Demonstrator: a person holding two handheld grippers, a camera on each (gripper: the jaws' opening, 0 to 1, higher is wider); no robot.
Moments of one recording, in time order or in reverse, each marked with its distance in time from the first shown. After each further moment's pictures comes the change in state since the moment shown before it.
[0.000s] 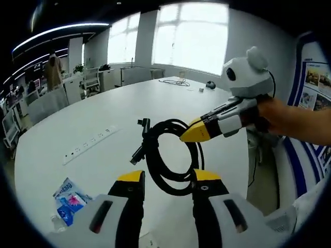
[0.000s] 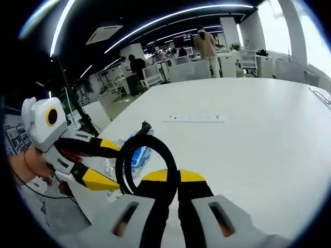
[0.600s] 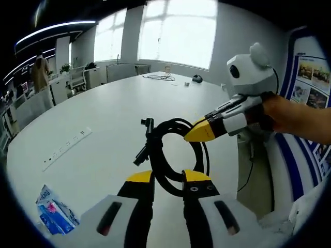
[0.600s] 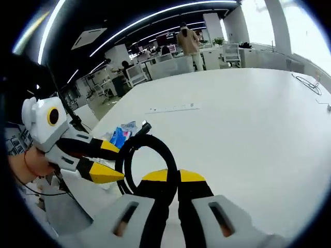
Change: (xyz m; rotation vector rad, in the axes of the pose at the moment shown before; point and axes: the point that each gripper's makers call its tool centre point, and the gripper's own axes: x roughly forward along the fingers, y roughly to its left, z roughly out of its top) left arm 0.054 -0.061 -0.003 0.021 0.052 -0.096; right arm -0.049 -0.053 -0.045 0.088 0.038 -0.090
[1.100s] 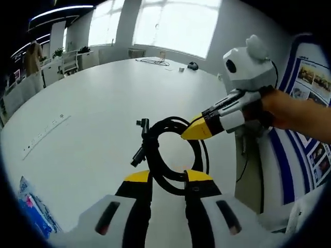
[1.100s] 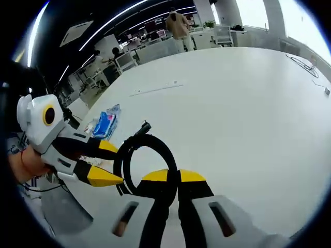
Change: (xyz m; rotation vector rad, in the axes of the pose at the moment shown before) left arm 0.061 -0.018 -0.034 -0.071 0.113 -0.067; right arm 0.019 -0.051 -0.046 0.052 0.139 -0.029
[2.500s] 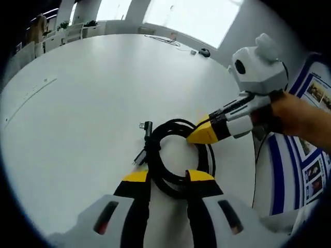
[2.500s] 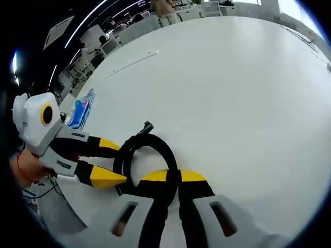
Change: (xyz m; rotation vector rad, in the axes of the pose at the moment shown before) left arm 0.083 0.025 -0.038 -0.133 0.122 -0.023; right arm 0.057 -0.060 -0.047 0.115 0.161 -0.034
